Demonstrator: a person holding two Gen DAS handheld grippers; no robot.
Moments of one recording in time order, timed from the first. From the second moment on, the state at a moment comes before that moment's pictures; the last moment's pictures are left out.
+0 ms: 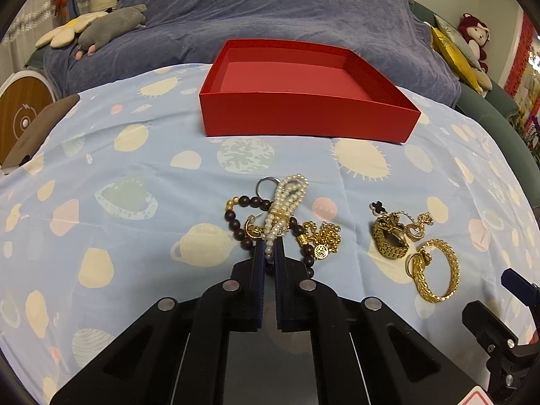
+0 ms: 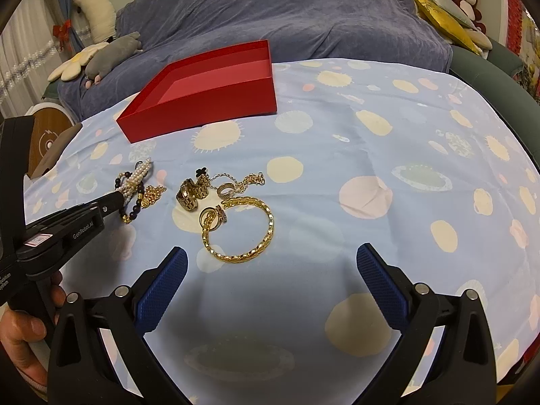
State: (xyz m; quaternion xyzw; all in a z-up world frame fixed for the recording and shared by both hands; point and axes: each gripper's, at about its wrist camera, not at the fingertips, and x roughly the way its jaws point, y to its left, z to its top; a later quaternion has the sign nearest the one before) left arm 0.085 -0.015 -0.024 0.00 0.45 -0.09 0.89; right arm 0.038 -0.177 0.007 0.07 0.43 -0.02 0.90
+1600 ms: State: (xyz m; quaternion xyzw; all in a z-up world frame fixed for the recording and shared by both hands) left arm 0.054 0.036 0.033 -0.09 0.40 -0.13 0.90; right arm 0.106 -0.124 -0.014 0.05 0.45 0.09 0.89
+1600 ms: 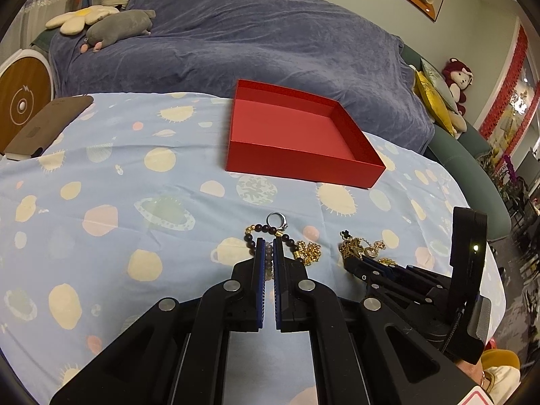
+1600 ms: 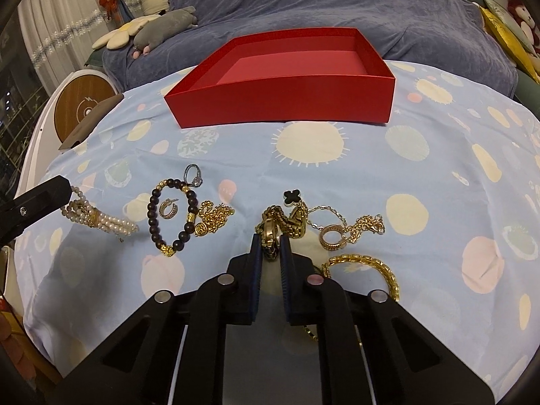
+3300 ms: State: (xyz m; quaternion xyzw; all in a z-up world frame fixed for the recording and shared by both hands) left arm 0.382 -0.021 0.016 -0.03 0.43 -0.09 0.90; right arm 0.381 -0.190 0.032 0.09 0.42 0.05 0.90
